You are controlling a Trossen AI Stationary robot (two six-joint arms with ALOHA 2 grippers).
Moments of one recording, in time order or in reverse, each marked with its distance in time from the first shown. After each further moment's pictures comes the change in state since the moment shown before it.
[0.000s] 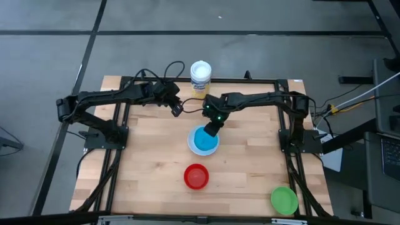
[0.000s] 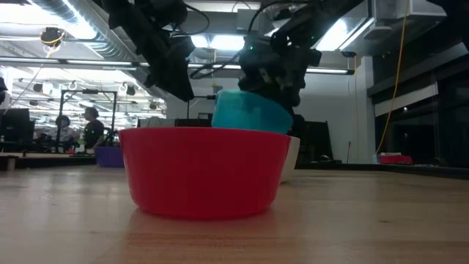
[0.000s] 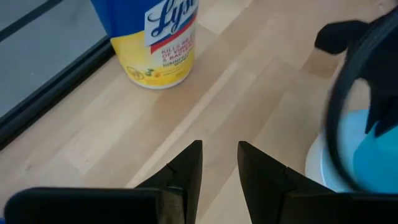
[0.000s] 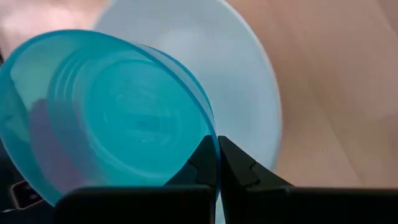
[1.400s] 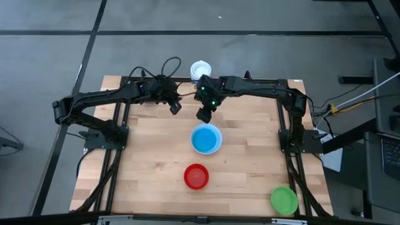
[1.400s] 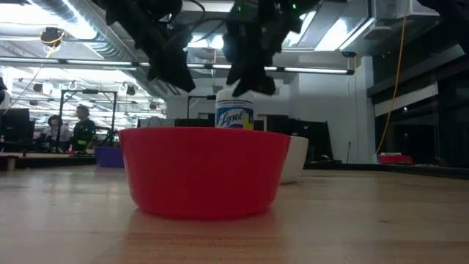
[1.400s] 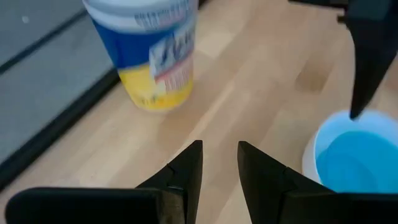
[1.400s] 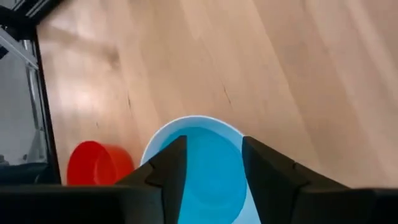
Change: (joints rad) left arm 0.029 -0.058 0.000 0.039 0.017 0.075; right arm -0.050 0.026 0.406 -0.206 0.068 -0.166
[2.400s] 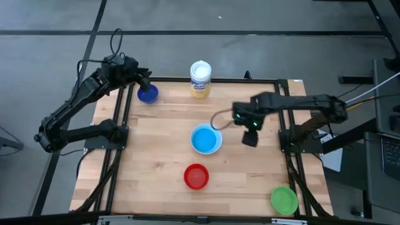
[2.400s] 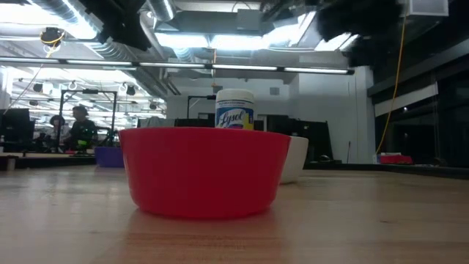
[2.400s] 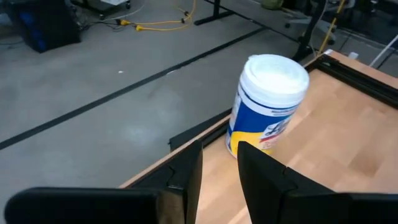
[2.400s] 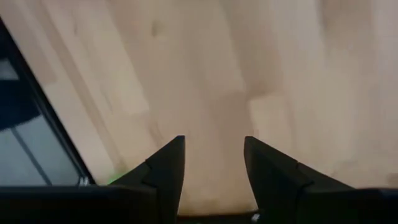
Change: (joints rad) left arm 0.397 -0.412 0.051 -0.198 0.074 0.105; right arm 0.233 -0.493 -0.445 -0.495 0.132 0.049
